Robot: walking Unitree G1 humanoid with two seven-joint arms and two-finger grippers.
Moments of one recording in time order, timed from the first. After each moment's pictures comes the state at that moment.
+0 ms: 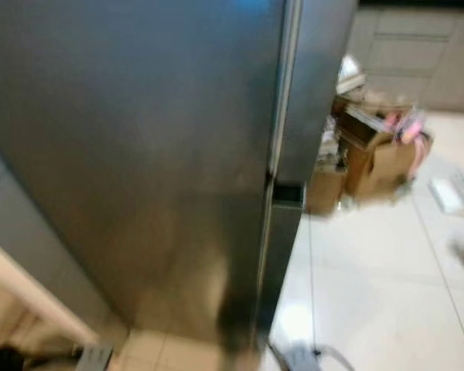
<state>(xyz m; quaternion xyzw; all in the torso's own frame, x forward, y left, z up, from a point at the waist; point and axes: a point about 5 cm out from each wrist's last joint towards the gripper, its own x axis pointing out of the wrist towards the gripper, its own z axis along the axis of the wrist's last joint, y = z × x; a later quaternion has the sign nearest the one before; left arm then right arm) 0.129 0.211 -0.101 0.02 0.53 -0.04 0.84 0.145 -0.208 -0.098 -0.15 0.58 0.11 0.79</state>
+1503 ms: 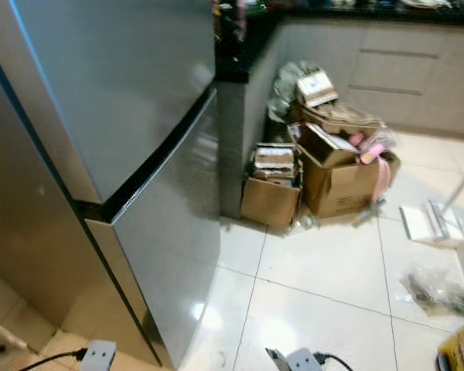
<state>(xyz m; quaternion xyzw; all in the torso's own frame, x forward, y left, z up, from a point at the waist) 0.129 0.210 -0.101 0.02 0.54 -0.05 0.84 0.138 -0.203 -0.101 -0.13 0.58 0.14 0.79</state>
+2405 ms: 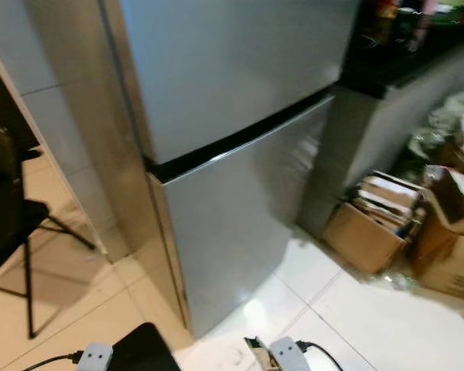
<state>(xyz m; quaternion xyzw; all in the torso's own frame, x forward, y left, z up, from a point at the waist) 0.129 0.208 -0.102 0.02 0.53 -0.04 0.85 0.150 -0.190 -0.097 -0.11 0.58 0.18 0.79</state>
